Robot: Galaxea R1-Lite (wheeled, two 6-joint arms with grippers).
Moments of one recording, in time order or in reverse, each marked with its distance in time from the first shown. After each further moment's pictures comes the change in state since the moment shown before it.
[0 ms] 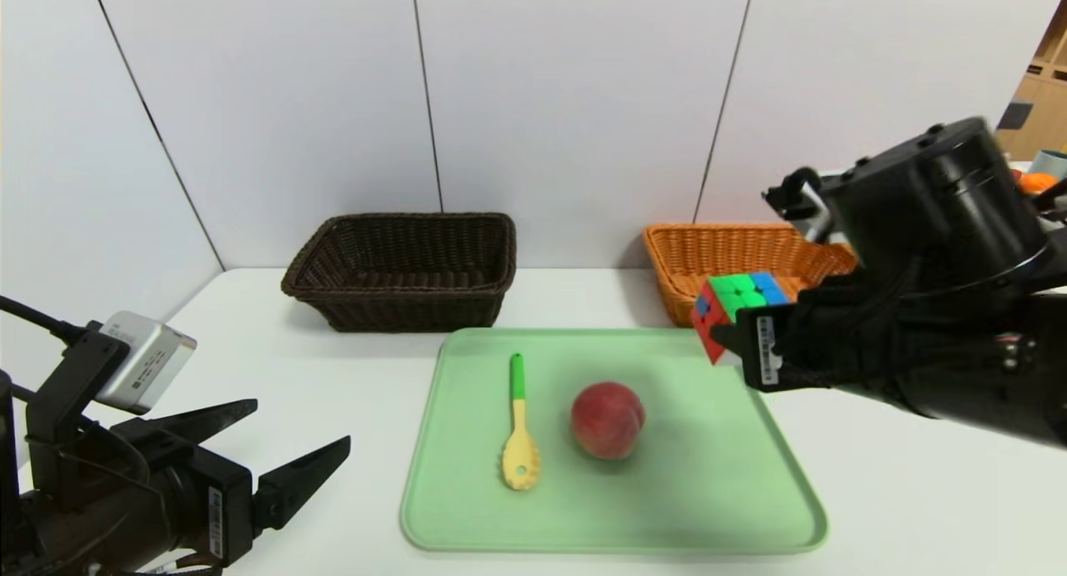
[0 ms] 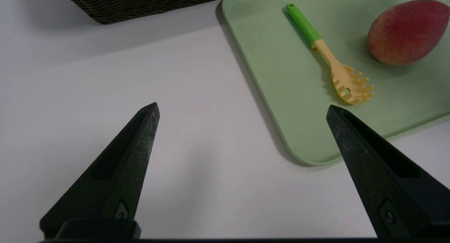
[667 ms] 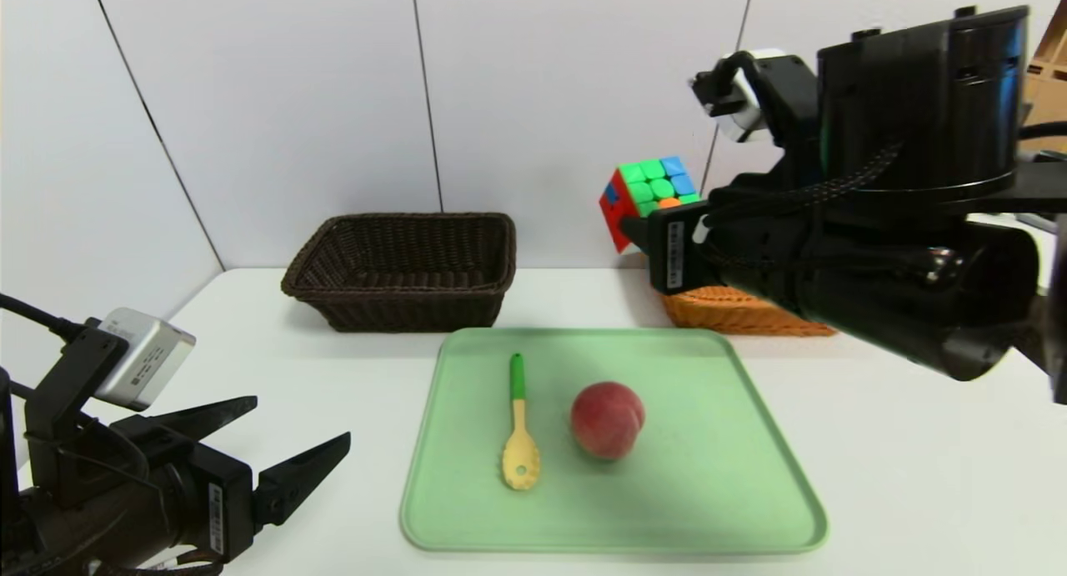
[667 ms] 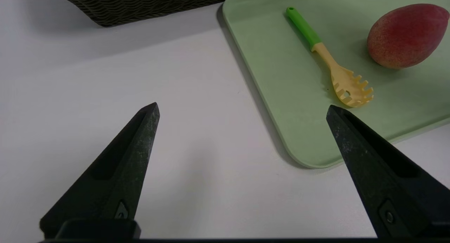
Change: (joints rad) left arm 0.000 0.003 -0.005 -0.003 0.003 0.001; right arm 0.045 0.110 -0.060 -0.484 0.047 -0.293
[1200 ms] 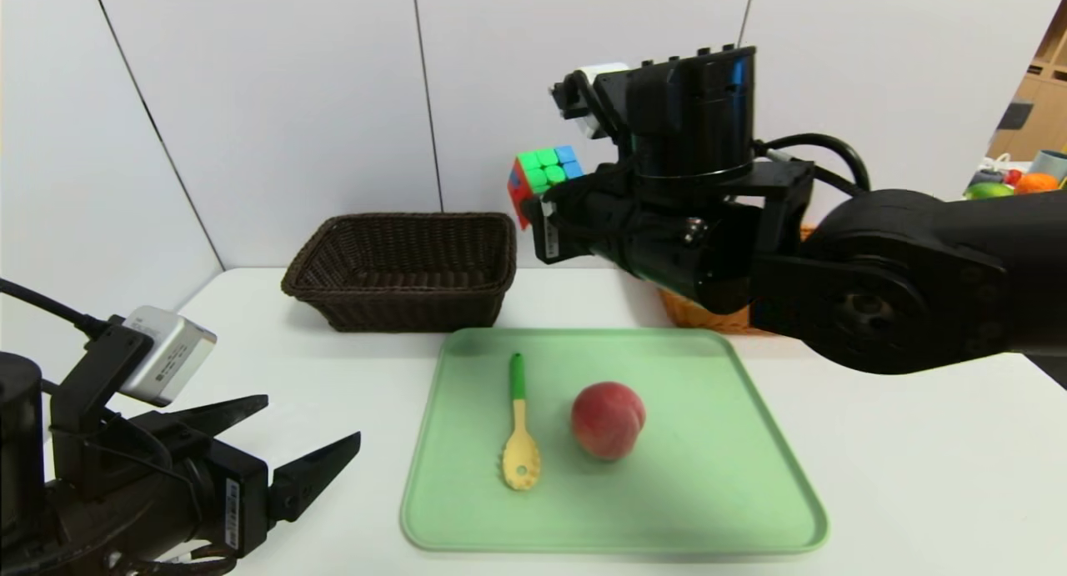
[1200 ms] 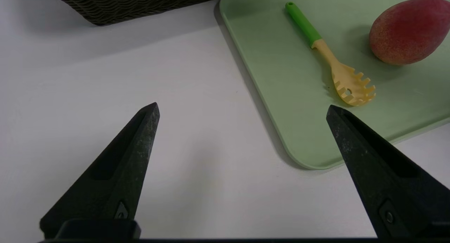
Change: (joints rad) left arm -0.009 0.034 -0.010 -0.006 0.000 0.009; right arm -0.004 0.286 -0.271 -0.090 0.101 -0.039
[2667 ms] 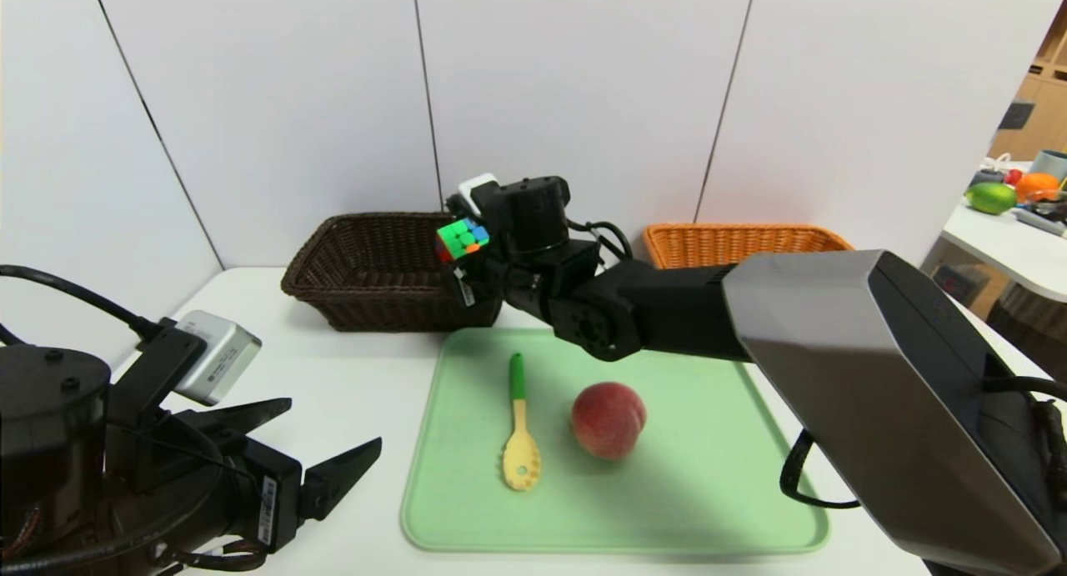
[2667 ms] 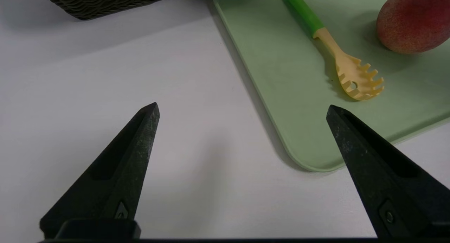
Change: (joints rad) left arm -0.019 0.077 0.000 -0.036 0.003 0.008; right arm -0.047 0.518 -0.486 0.024 0.194 -0.134
